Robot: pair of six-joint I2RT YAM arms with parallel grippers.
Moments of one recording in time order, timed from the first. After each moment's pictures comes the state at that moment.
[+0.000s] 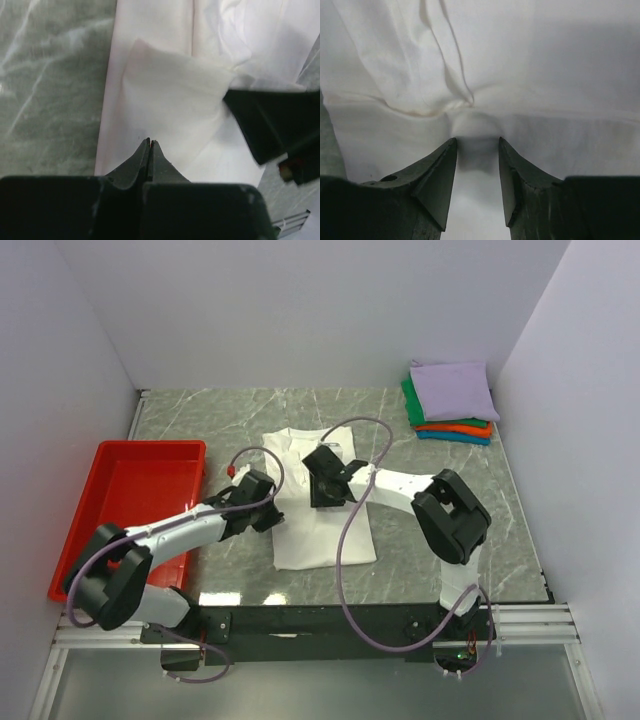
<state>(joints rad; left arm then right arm) -0.63 1.35 0.68 -0.21 -0.12 -1.09 0.78 1.92 1.28 -0.40 0.21 0.64</state>
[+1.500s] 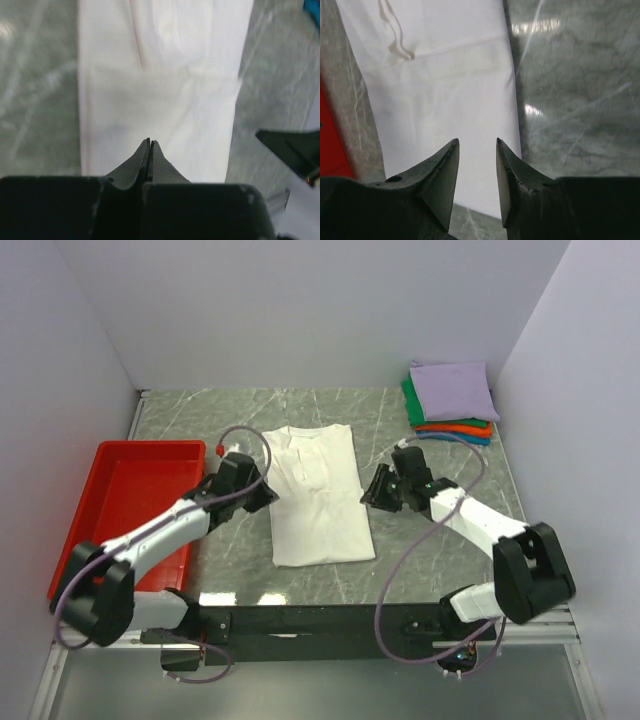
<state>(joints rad) -0.49 1.31 0.77 -0.19 -0.02 -0.93 0.39 1.40 0.80 -0.26 -0.16 0.70</state>
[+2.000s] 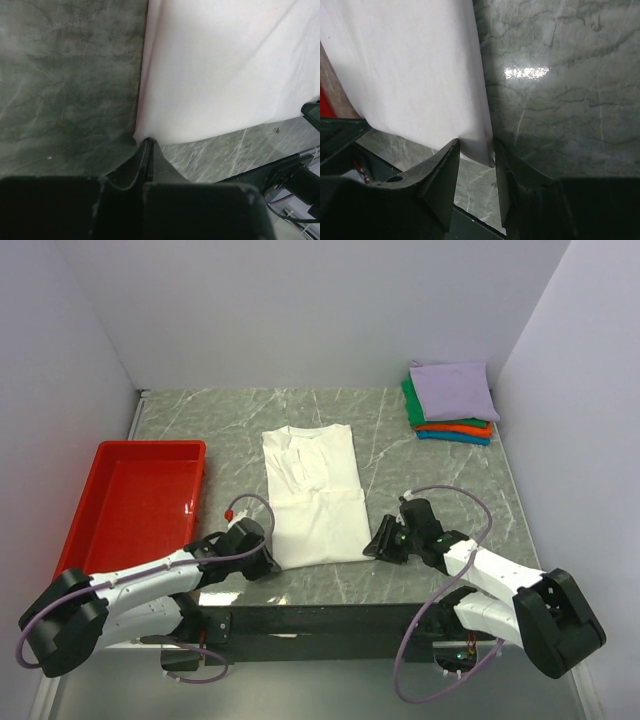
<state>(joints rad) -0.82 1.04 0.35 -0.23 -0.02 -1.19 0.48 1.09 0.32 -0.14 -0.27 0.82</state>
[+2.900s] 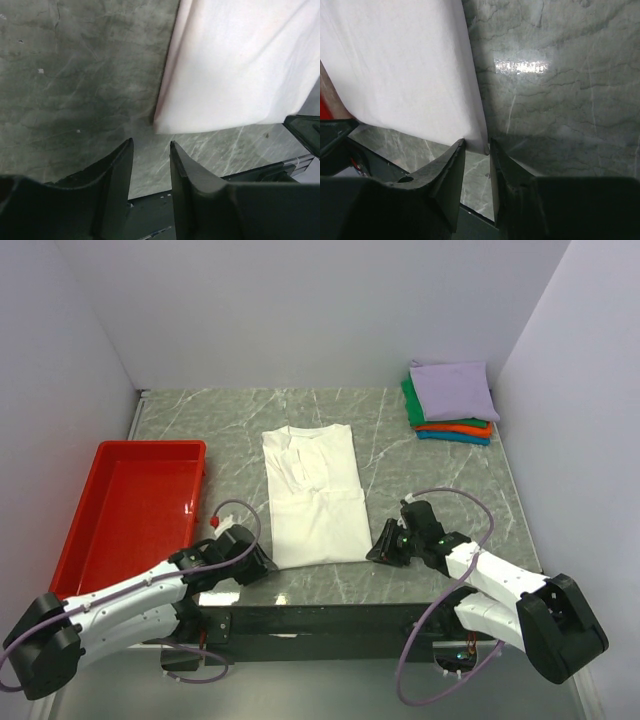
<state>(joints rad) -0.84 0.84 0.32 -0.39 -0.09 -1.30 0.48 1.05 0.32 -0.20 -0.27 0.83</state>
